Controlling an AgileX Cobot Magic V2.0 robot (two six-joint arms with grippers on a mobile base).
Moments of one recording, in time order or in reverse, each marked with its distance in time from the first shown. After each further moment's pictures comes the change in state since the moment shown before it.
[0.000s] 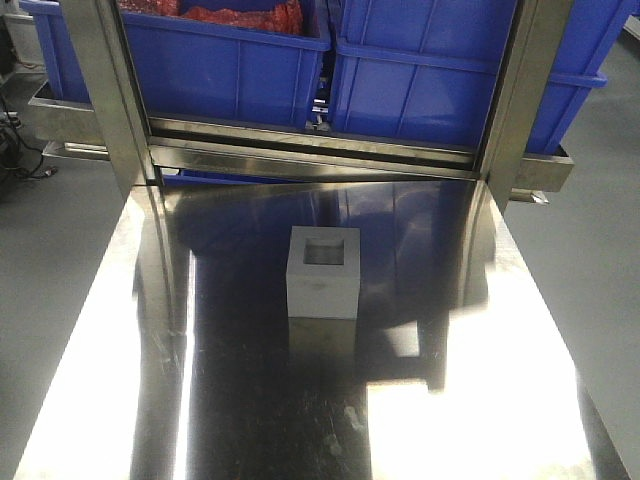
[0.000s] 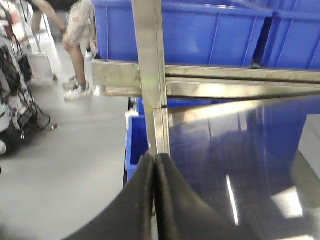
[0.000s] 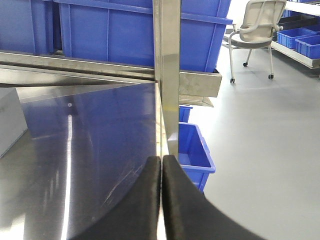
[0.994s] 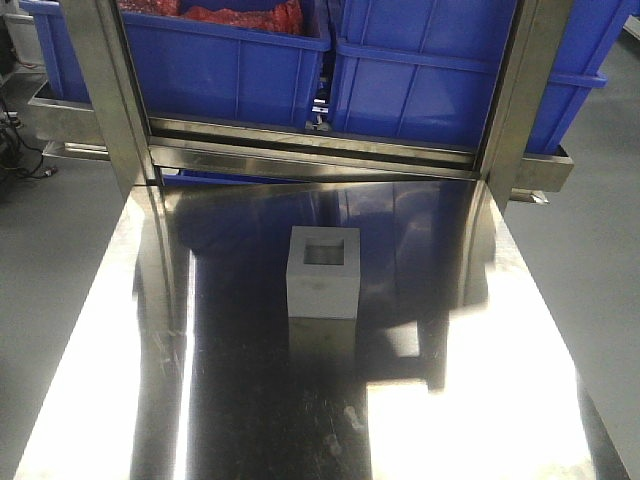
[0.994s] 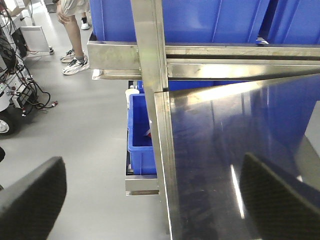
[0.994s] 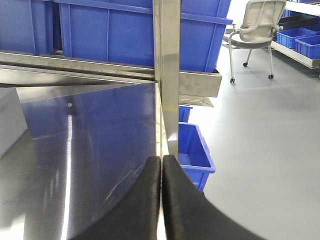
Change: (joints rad) left arm 0.000 0.171 -0.116 0.000 0.045 0.022; right arm 0.000 0.000 0.000 0.000 0.000 0.000
